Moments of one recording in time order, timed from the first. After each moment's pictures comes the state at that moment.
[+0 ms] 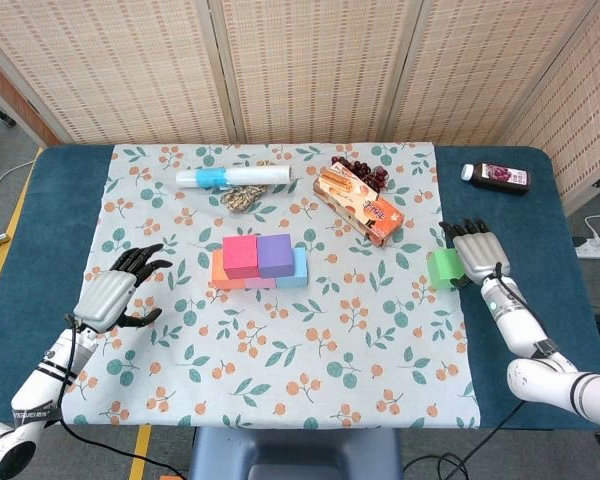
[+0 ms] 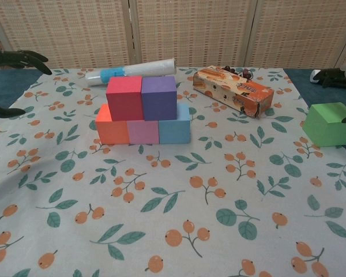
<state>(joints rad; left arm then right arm) -0.57 -1.15 -0.08 -1.63 1.39 1.08 -0.17 0.81 -1.26 -0.04 -1.31 -0.81 0.81 -0.29</state>
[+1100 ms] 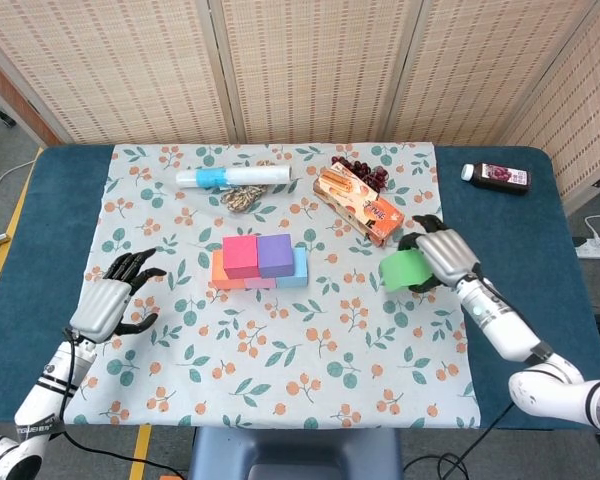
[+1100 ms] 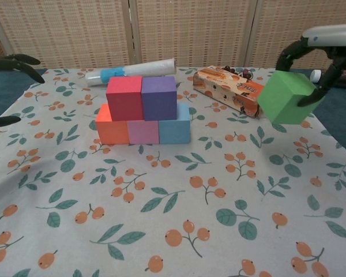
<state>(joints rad) -0.50 -1.22 -0.07 -1.61 1.43 1.18 -0.07 0.79 -1.11 0.13 -1.61 -1.13 0.80 -0.04</state>
